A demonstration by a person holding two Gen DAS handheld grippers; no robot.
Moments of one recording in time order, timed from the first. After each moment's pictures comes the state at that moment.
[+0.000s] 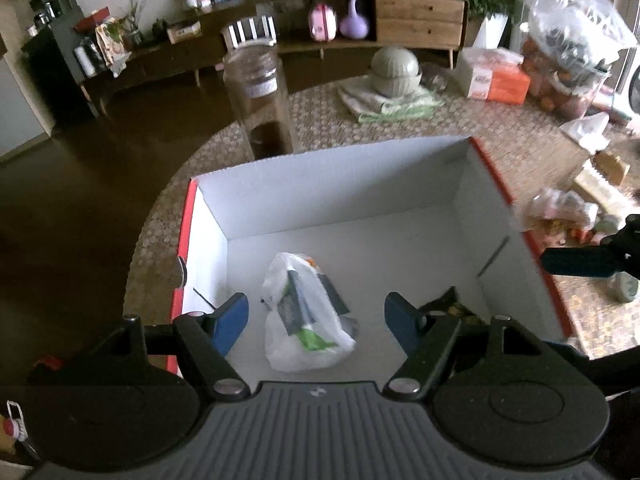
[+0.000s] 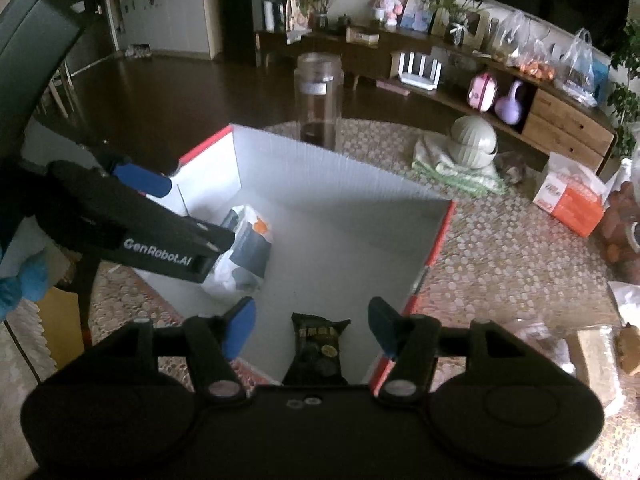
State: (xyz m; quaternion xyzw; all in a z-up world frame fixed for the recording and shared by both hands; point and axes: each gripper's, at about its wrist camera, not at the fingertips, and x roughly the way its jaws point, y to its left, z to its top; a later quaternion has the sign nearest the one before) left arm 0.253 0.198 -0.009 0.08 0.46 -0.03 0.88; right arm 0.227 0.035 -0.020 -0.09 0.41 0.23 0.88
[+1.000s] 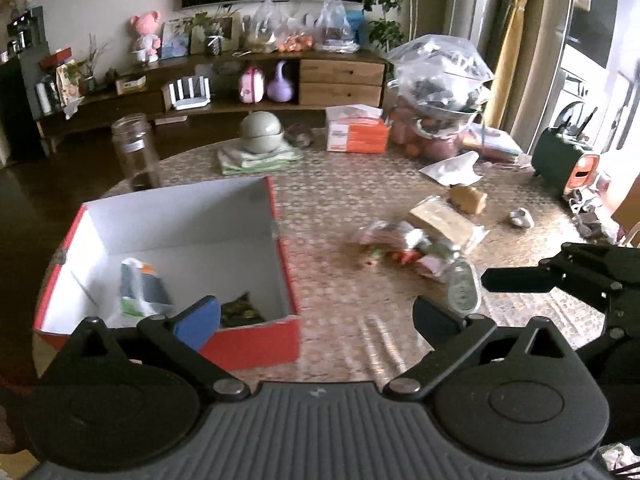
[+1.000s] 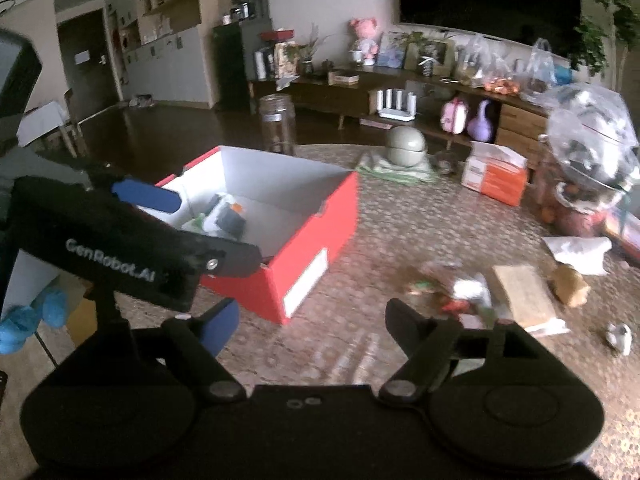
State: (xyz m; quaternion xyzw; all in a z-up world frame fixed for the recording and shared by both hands) left arm 0.135 0.059 0.023 0.02 0.38 -0.12 0.92; right arm 0.115 -0.118 0.003 -0.05 0.34 0.23 0.91
